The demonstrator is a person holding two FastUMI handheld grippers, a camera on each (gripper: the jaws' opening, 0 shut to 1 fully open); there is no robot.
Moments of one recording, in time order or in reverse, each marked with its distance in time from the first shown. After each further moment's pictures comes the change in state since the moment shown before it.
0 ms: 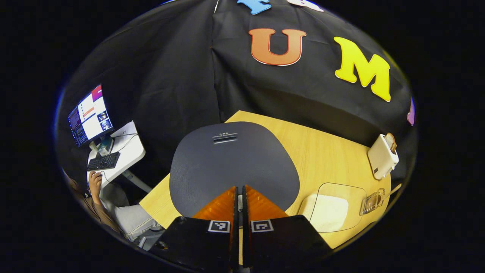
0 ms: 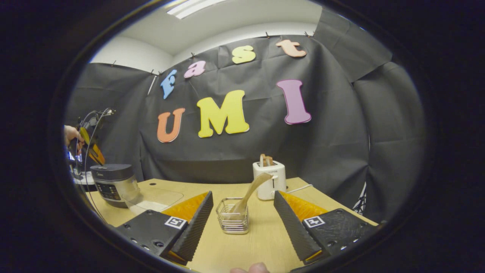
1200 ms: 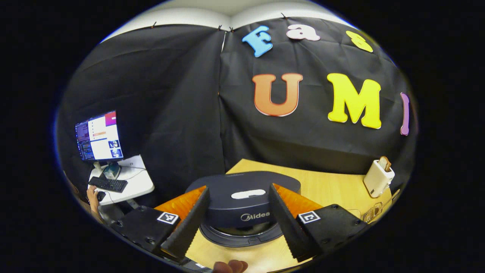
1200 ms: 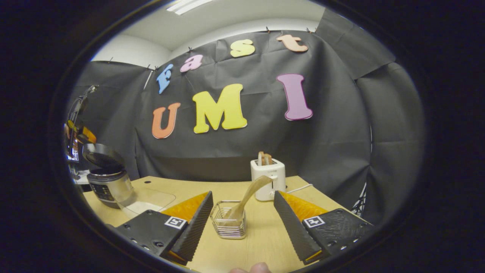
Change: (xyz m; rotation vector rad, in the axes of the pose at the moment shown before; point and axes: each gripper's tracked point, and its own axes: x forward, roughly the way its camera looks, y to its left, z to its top) left arm -0.064 0.020 0.084 -0.007 -0.462 -0.019; right arm 0.036 0.000 0.004 -0.022 0.048 -0.015
